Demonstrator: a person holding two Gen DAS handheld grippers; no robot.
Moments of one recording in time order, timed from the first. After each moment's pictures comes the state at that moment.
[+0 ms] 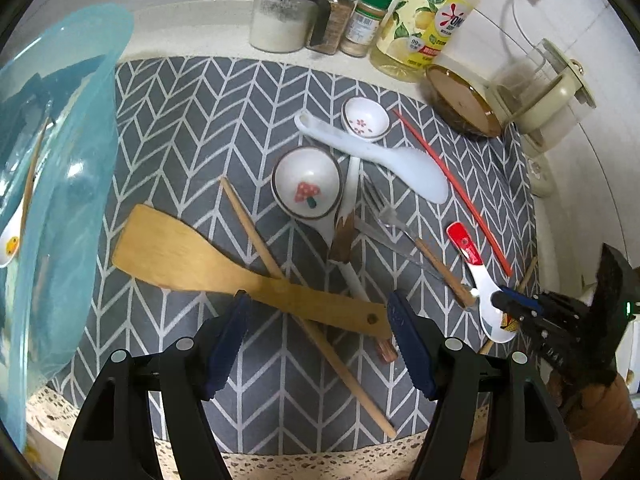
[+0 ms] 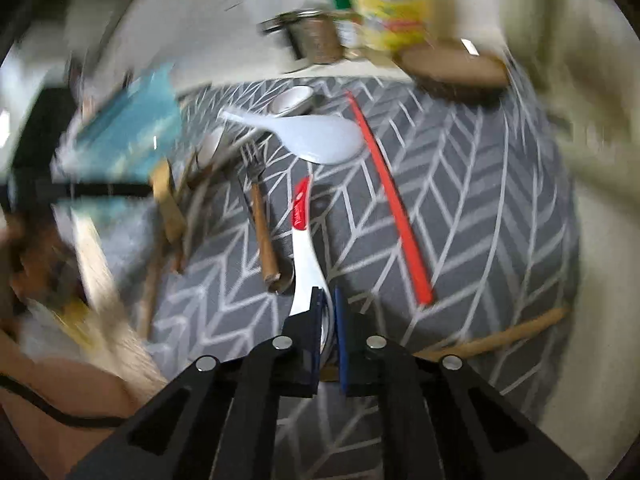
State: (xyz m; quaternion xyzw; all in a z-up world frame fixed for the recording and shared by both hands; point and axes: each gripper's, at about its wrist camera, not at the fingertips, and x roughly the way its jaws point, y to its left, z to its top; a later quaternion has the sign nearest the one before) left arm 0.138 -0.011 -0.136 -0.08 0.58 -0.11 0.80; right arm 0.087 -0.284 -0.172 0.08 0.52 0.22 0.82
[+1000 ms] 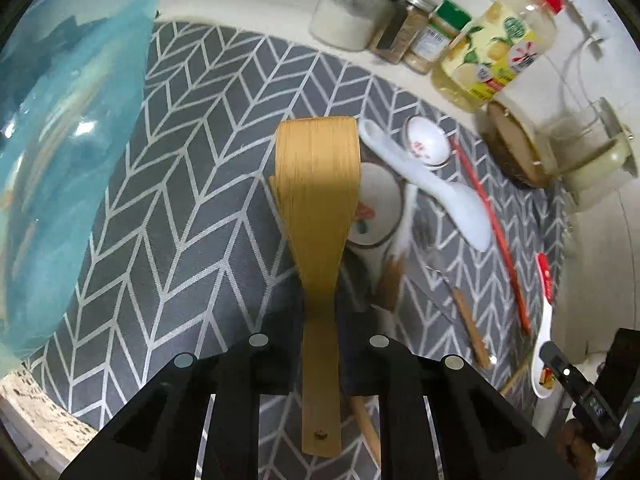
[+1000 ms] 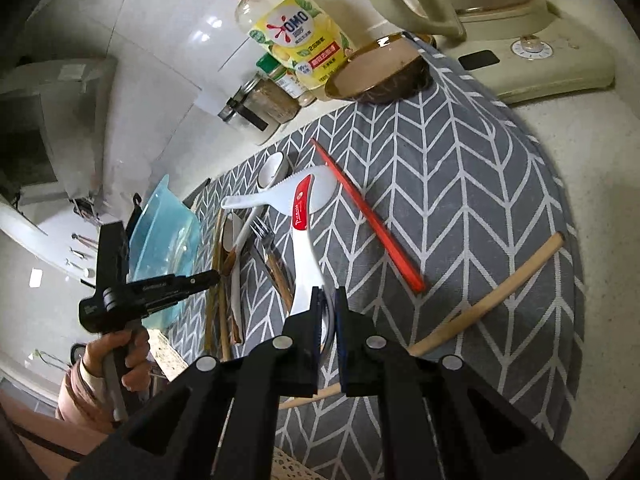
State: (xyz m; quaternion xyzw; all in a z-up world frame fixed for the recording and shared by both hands) left arm 0.156 -0.002 -0.160 -0.15 0.58 -0.04 0.80; right arm 0.075 -0.323 -0.162 0.28 0.48 0.18 0.81
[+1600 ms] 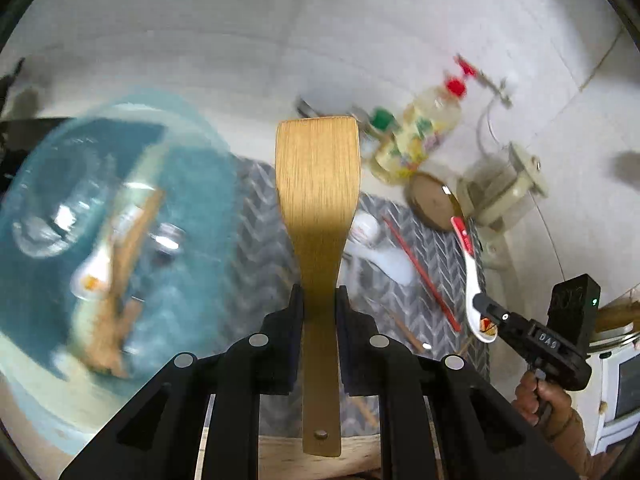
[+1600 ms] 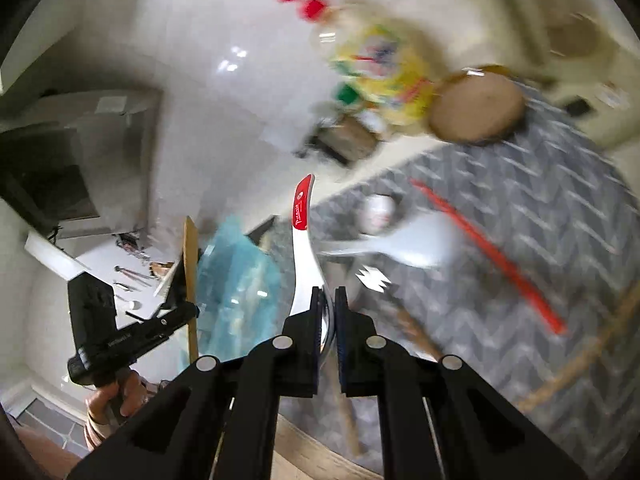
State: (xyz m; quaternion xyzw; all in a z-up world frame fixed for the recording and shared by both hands) left arm 0.113 0.071 -0.016 -0.13 0.48 -0.10 0.86; right arm 0.100 -0.244 -0.098 0.34 0.41 0.24 0.81
